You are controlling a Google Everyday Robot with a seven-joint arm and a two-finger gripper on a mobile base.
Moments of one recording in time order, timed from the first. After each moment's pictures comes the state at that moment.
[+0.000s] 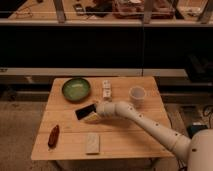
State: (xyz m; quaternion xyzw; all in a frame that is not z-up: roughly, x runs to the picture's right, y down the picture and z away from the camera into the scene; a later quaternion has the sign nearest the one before) arm -0.093 0.123 0.908 0.42 -0.20 -0.83 0.31
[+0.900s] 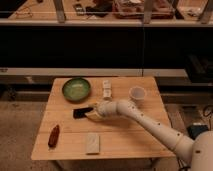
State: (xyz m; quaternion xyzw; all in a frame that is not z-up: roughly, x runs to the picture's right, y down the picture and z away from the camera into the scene) arm -0.087 0.126 0.887 0.43 -0.20 -0.84 0.27
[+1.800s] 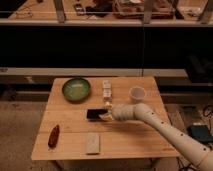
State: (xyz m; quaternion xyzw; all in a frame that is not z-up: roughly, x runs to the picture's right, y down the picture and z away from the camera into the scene) arm 0.010 0.133 0.846 0.40 -0.18 -0.85 0.29
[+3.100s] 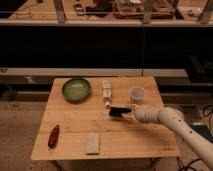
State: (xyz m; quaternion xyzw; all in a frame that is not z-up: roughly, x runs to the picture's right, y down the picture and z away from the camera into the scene) arm 0.143 0.126 0.821 0.31 -0.12 -0.88 0.35
